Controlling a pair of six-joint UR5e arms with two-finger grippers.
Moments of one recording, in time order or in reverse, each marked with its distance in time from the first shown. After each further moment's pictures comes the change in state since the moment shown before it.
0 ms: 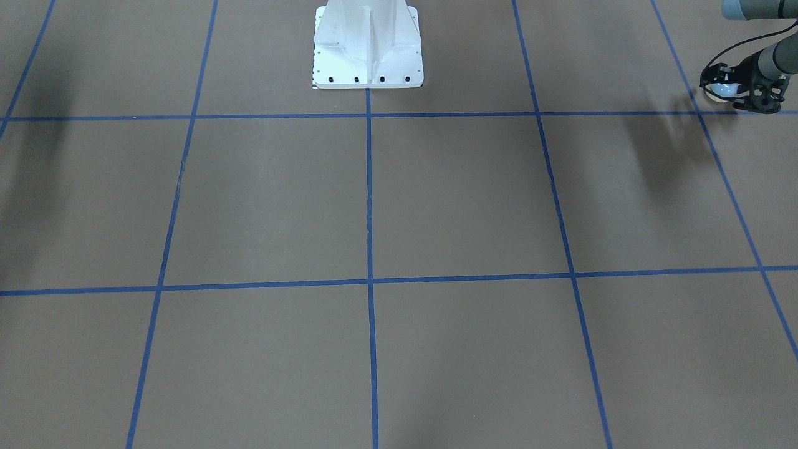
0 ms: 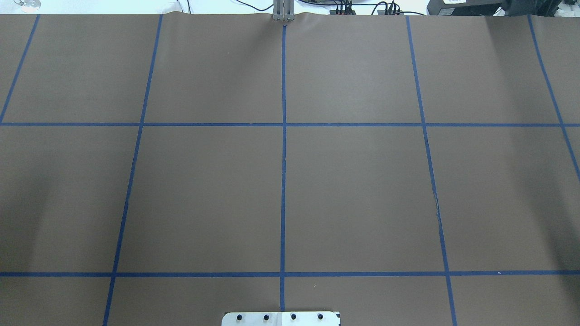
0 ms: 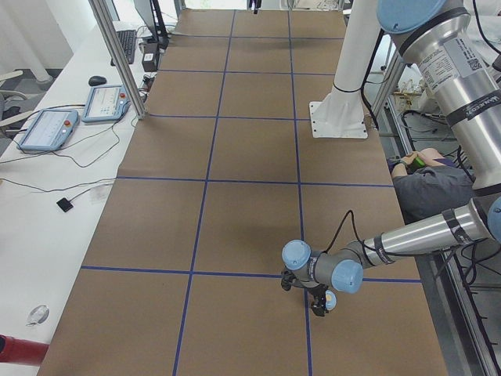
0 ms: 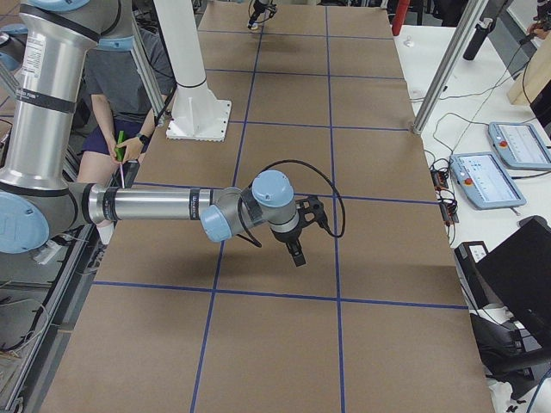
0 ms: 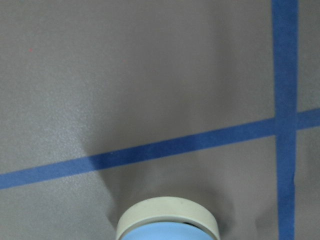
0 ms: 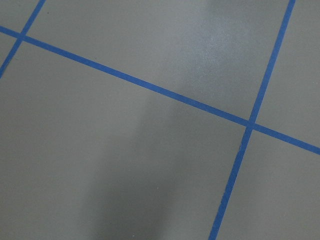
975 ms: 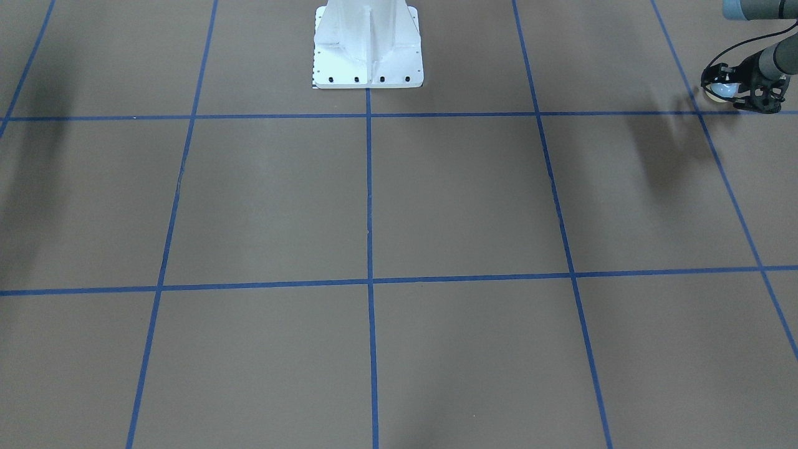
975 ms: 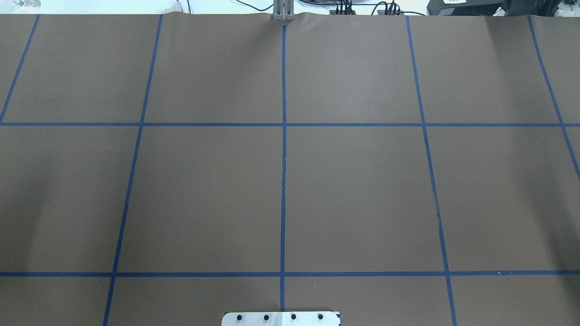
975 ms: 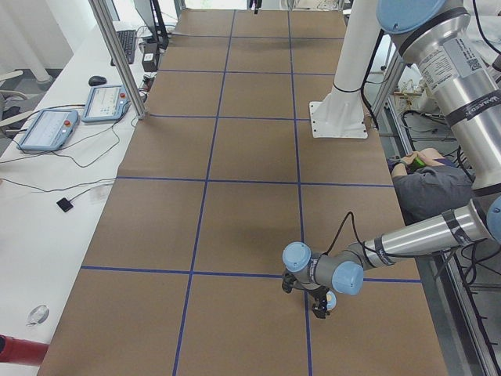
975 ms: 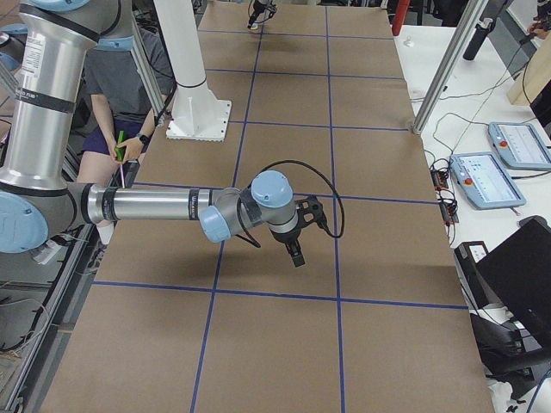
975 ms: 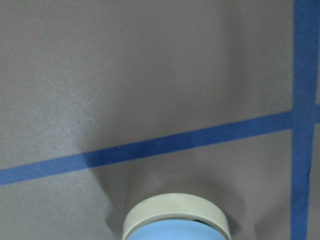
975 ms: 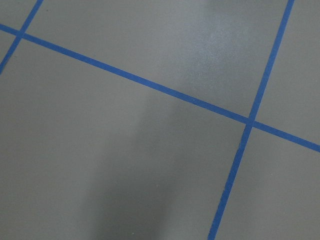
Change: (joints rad) left arm 0.002 -0.001 0.012 0.000 0.002 0.003; right arm 0.000 -0.003 0.001 0.002 0.000 -0.001
